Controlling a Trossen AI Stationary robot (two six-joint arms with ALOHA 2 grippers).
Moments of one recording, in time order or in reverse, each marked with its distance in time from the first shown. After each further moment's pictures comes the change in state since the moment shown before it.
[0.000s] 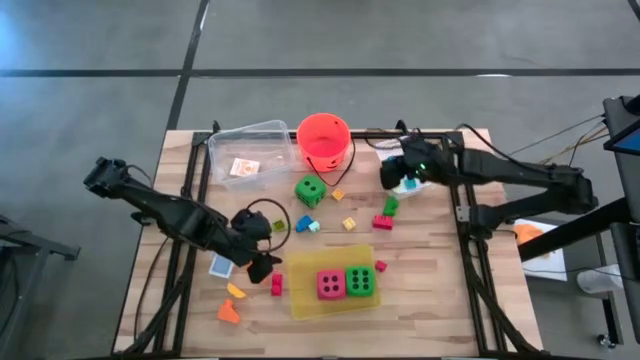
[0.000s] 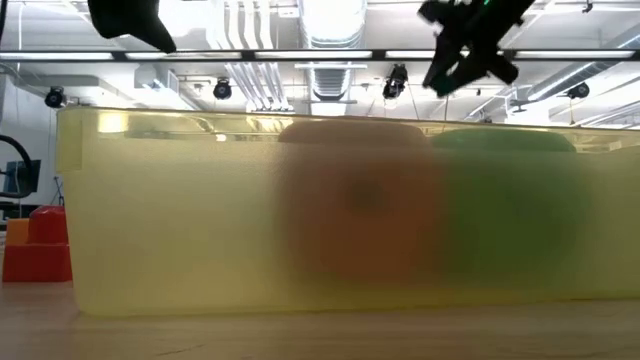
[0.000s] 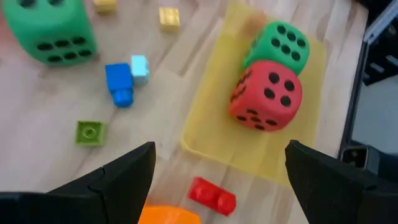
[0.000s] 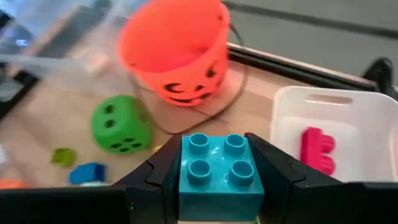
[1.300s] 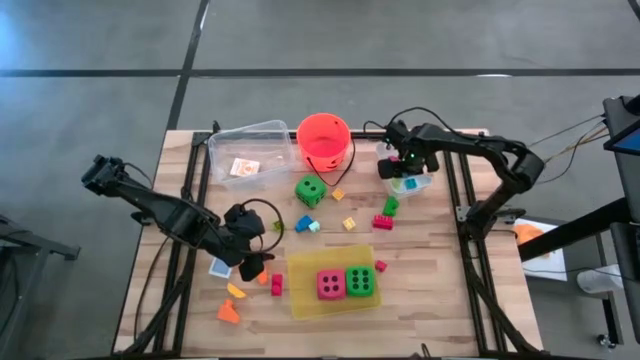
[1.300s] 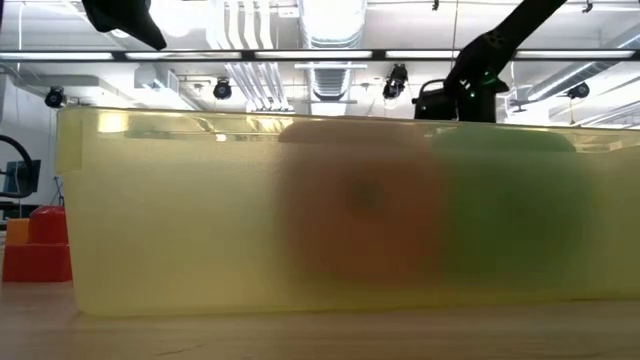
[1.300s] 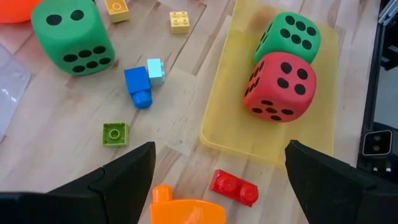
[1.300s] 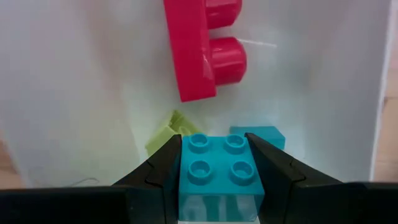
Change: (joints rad) left arm -0.024 -0.037 0.000 -0.073 -0.047 0.061; right arm -0.472 0.501 -0.027 -0.198 -0.388 -0.001
